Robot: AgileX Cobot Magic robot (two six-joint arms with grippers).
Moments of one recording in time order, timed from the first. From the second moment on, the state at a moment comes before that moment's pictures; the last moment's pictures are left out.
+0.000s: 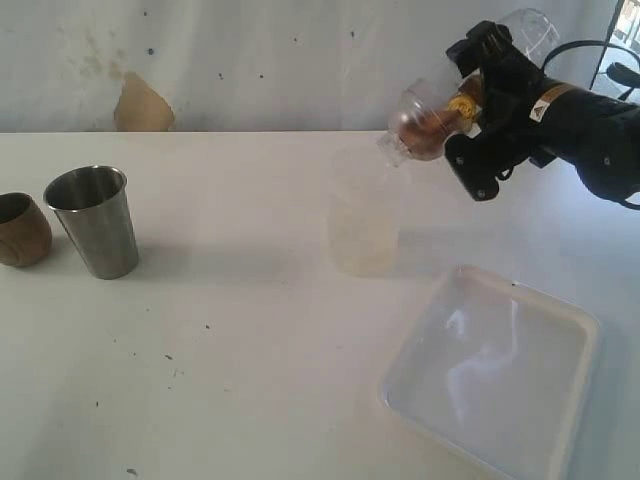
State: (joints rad) left arm -0.01 0.00 0.00 -0.04 0.24 0.07; right arm 0.05 1.76 -1.04 -0.16 -0.46 -1.99
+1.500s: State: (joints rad) left arm -0.01 0.00 0.00 -0.04 0.24 0.07; right arm 0.05 1.76 -1.06 -0.18 -0.64 -2.03
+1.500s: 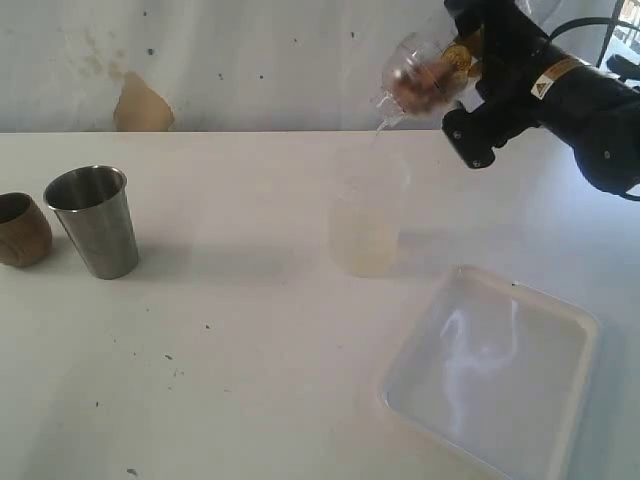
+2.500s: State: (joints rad) left arm -0.01 0.00 0.00 -0.04 0.24 0.07; right arm 0.05 1.76 -1.06 -0.50 -0.53 -2.12
